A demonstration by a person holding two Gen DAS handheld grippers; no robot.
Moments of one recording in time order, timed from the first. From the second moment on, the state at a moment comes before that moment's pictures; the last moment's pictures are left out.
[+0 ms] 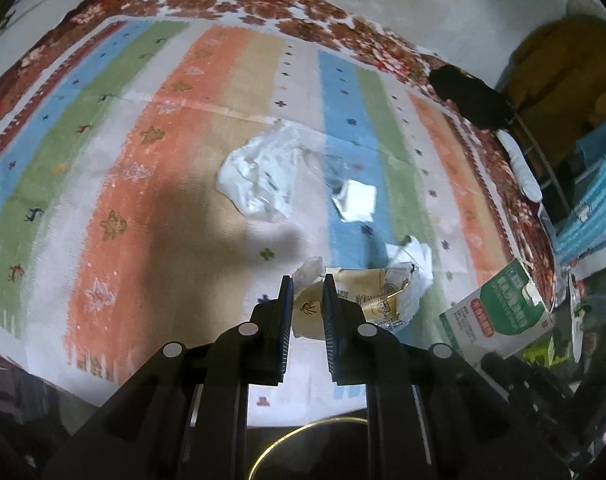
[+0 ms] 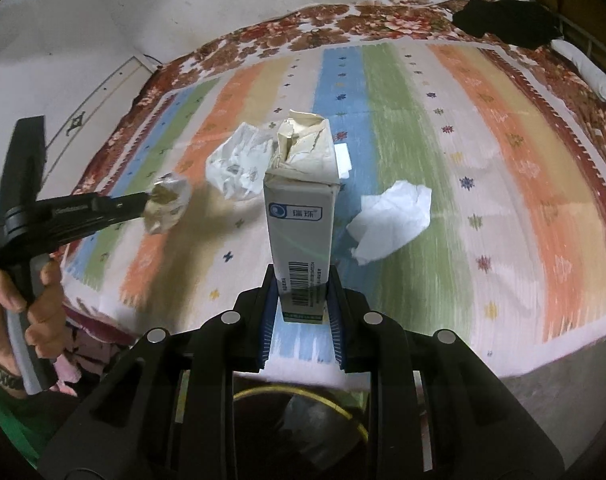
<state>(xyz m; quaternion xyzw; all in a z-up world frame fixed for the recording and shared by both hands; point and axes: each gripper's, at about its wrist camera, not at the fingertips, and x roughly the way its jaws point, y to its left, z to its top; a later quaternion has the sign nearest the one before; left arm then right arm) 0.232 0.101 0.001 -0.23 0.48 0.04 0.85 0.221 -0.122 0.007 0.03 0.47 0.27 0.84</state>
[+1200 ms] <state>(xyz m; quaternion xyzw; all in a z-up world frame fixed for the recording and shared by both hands) 0.100 -0.002 -0.021 -0.19 0.48 -0.03 0.86 0.086 -0.173 -0.033 0.04 0.49 0.26 0.83</state>
